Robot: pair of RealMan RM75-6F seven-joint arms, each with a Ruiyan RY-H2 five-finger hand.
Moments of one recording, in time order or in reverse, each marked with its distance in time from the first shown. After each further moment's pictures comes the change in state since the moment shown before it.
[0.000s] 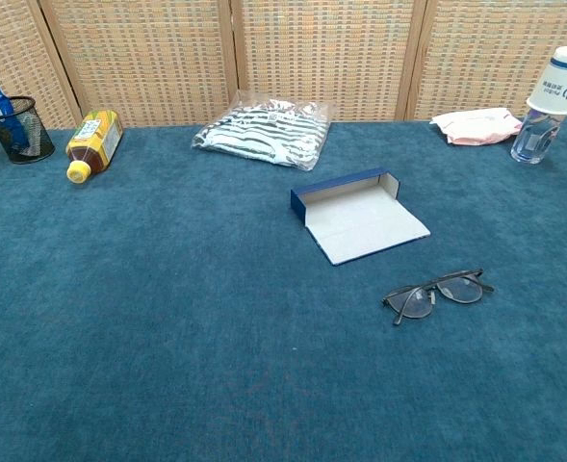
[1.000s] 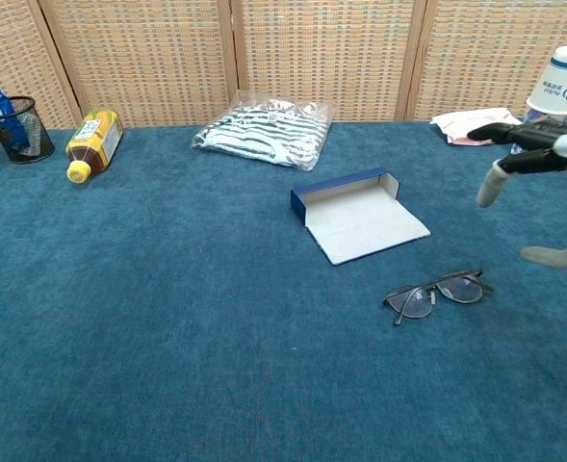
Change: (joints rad) left arm -0.035 -0.020 -0.030 0.026 -0.082 -0.076 0.010; right arm 0.360 -0.172 0.032 0.035 -0.095 -0.432 -0.102
